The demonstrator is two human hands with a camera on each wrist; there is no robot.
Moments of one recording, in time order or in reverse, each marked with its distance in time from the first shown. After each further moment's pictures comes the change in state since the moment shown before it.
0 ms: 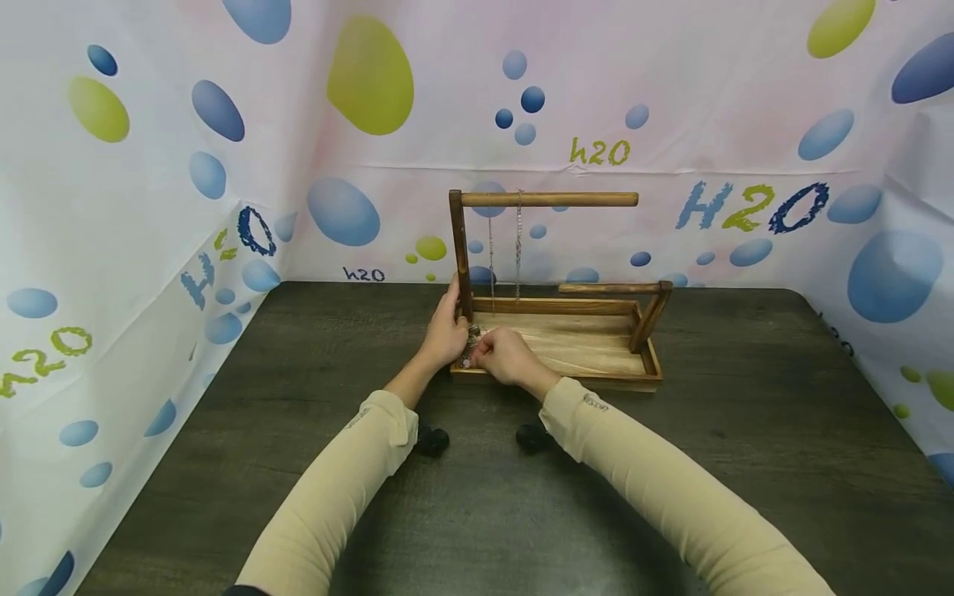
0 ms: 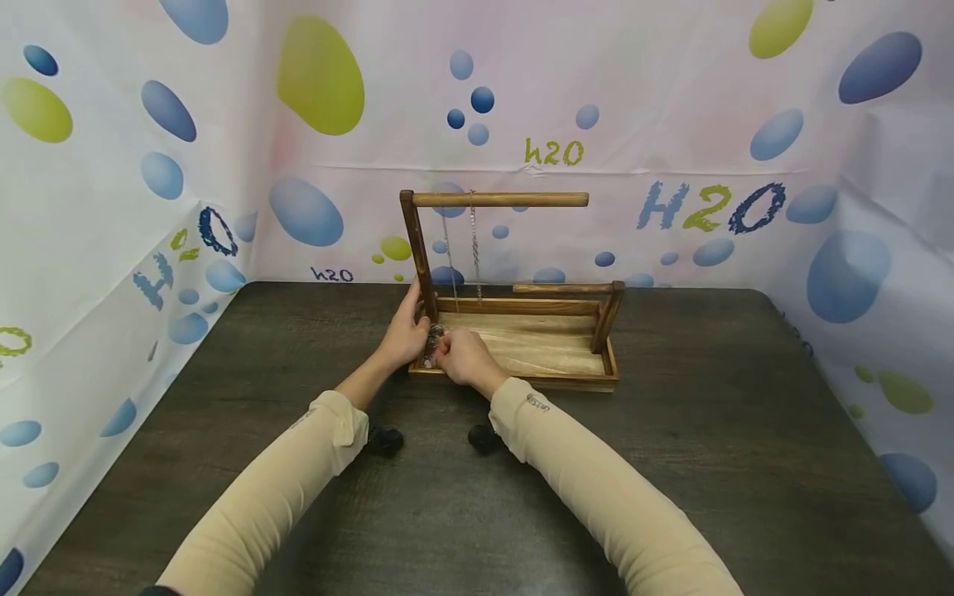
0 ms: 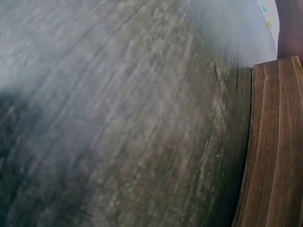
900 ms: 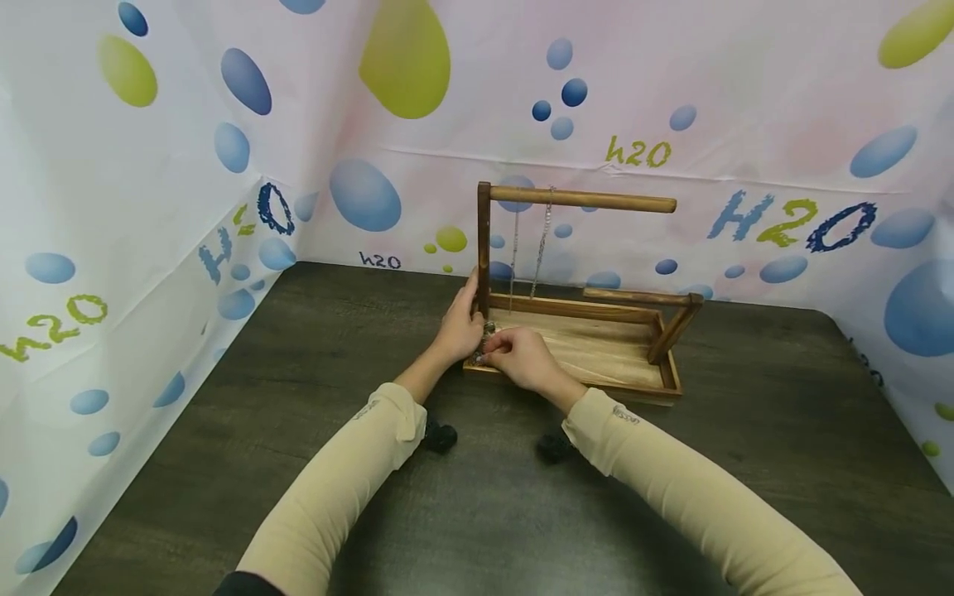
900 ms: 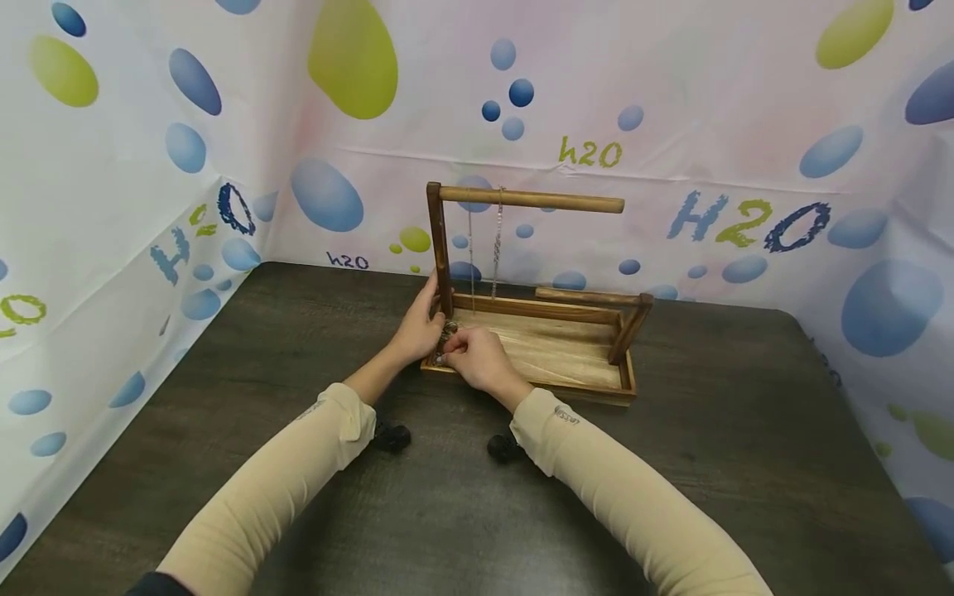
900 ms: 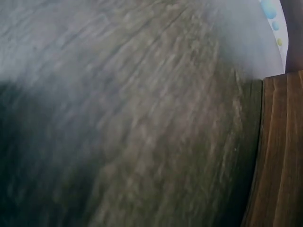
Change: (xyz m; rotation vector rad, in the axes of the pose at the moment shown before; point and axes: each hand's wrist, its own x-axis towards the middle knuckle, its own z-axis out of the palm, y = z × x) left_hand 0.000 -0.001 -0.005 -0.019 -0.025 -0.010; right_hand -0.003 0.002 0.004 0.149 0.052 -0.059
